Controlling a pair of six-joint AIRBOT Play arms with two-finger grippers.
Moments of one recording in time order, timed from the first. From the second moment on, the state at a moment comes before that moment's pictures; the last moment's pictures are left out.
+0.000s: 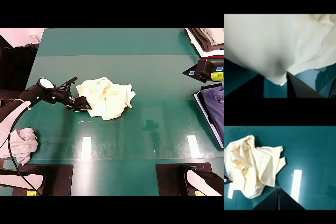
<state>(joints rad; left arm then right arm) -0.12 -1.55 1.06 0.74 -1.13 -1.22 -0.20 -1.02 1.28 -0.94 1.28 1.45</state>
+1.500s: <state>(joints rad) -0.18 -1.17 1.62 1.52 -1.46 -1.32 0.15 -1.47 1.06 -0.76 0.92 1.39</state>
